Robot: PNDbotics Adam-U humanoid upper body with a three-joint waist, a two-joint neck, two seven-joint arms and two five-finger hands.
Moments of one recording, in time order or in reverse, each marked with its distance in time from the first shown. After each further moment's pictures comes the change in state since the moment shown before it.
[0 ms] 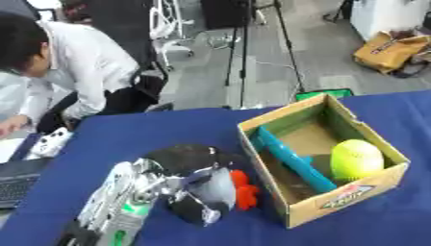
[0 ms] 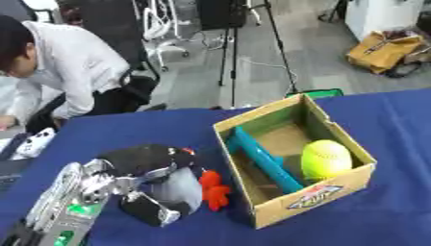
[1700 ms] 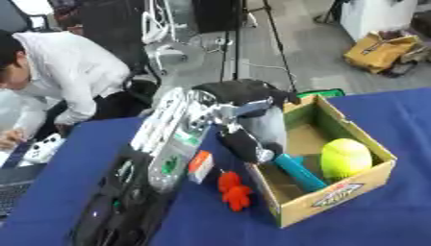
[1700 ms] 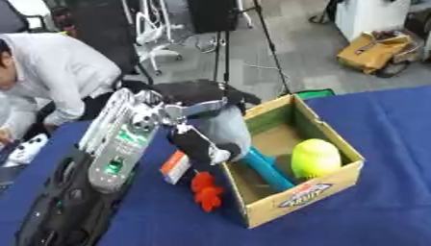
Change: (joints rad) left arm -0.378 -0.090 0.040 0.268 0.037 0.053 0.000; right arm -0.009 -0.004 0.013 0.000 -0.009 -0.009 -0.001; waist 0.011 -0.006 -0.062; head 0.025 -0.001
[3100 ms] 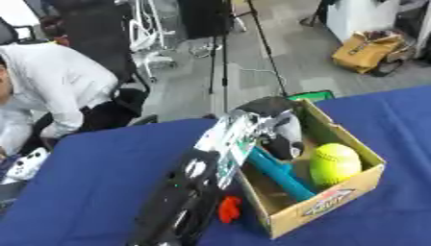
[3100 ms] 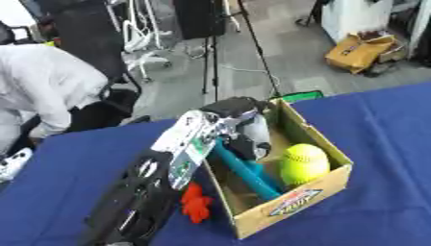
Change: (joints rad) left arm -0.131 -0.086 0.069 0.479 -0.152 0.081 0.428; right arm -0.042 0.000 0.026 0.000 -0.018 -0.026 -0.001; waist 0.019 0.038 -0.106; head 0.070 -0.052
